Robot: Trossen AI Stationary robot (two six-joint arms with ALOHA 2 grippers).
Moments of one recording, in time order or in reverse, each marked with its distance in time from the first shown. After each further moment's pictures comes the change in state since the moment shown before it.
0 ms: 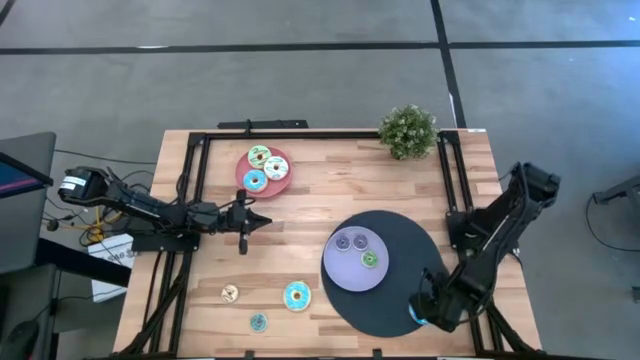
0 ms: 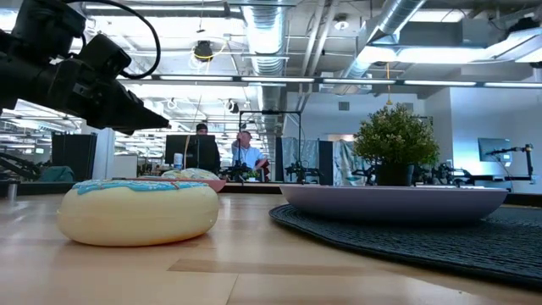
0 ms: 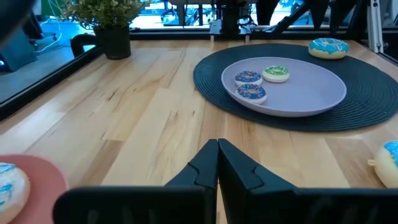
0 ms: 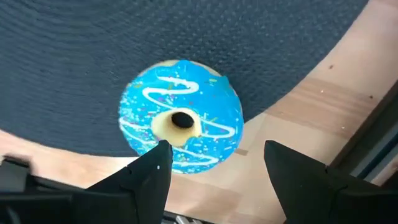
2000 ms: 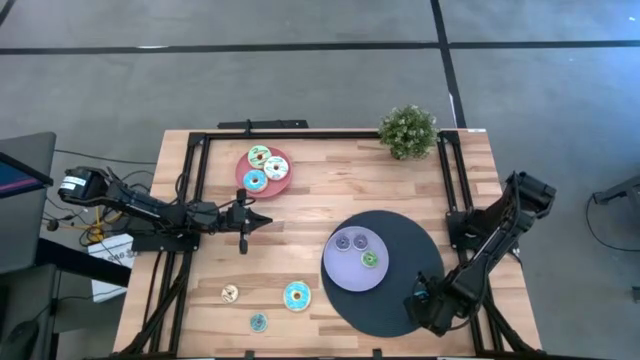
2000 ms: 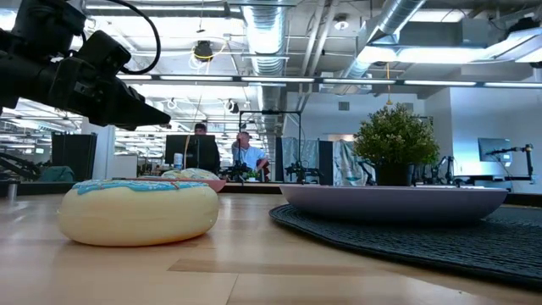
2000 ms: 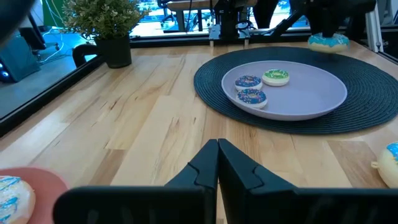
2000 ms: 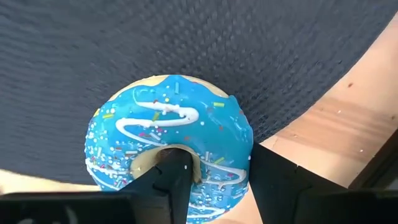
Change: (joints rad) left arm 0.000 0.000 0.011 0.014 -0.002 0.039; right arm -0.015 0.087 -0.001 0.032 0.022 -0.028
